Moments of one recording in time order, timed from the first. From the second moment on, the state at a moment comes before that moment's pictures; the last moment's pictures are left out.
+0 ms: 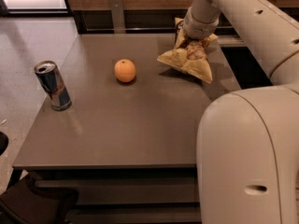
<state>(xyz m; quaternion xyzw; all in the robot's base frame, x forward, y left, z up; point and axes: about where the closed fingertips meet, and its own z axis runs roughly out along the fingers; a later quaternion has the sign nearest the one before) 0.753 -0.157 0.857 -0.05 0.98 0.05 0.17</state>
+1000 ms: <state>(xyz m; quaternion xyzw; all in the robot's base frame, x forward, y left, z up) 0.682 -0.216 0.954 -0.07 0.96 0.02 0.26</state>
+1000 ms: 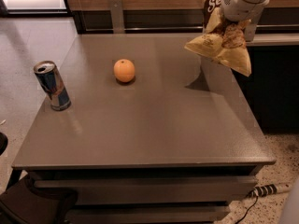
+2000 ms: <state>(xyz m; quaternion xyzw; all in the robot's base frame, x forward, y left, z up) 0.530 -0.149 1.032 -0.30 0.88 0.06 0.35</state>
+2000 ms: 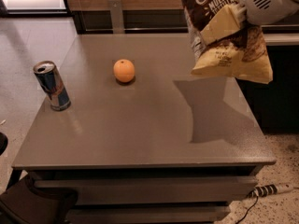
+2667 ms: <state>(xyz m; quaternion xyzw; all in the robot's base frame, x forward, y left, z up) 0.497 -0.060 0.995 -0.46 0.81 0.05 0.36</state>
